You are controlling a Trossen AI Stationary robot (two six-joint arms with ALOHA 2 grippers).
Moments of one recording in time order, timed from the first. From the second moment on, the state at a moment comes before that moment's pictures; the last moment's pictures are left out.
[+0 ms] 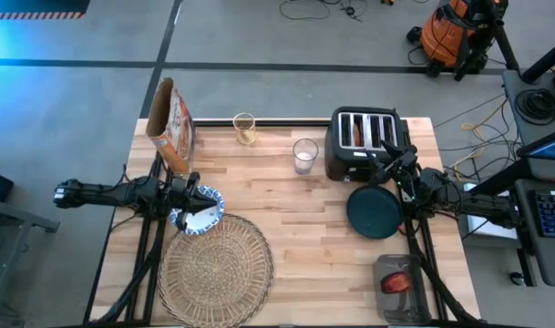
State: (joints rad) left arm -0.07 0.06 0.01 0.04 0.01 -0.29; right arm -0.18 0.03 0.02 0.11 0.68 0.02
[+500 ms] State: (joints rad) left arm -0.07 0.06 0.01 0.04 0.01 -0.29; right arm -0.18 0.03 0.03 0.12 0.69 0.10
